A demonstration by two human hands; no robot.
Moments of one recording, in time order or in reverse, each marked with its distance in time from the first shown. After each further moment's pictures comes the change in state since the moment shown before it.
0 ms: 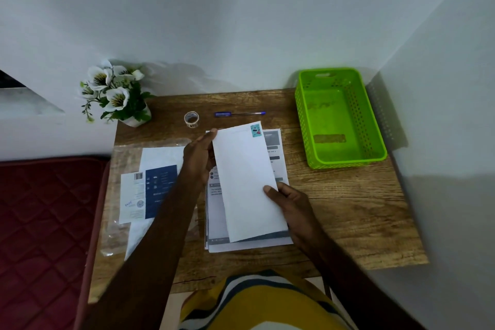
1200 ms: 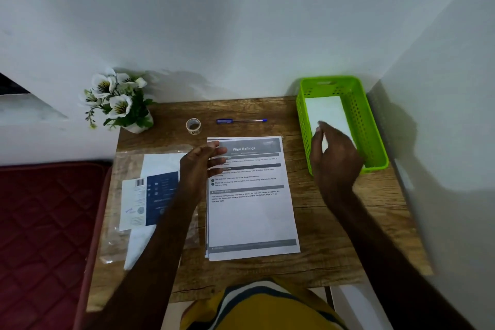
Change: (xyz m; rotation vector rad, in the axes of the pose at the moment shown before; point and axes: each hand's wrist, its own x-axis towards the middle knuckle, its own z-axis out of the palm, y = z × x) left_hand -0.005 -0.008 -0.014 0.072 0.001 0.111; right_hand 0.058 -0.098 -0.031 -1.099 0.858 -1.024
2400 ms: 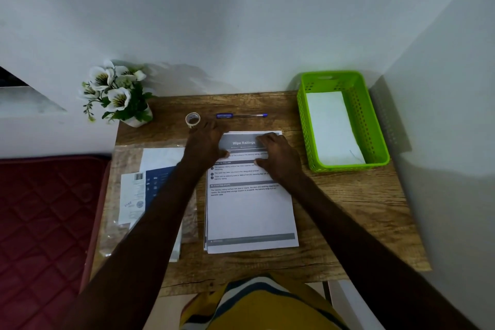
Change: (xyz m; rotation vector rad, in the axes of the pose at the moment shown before) left_hand 0.040 0.028 0.013 1.499 -0.149 0.551; right_hand -0.030 -0.027 0.083 0.071 -0.914 -0.164
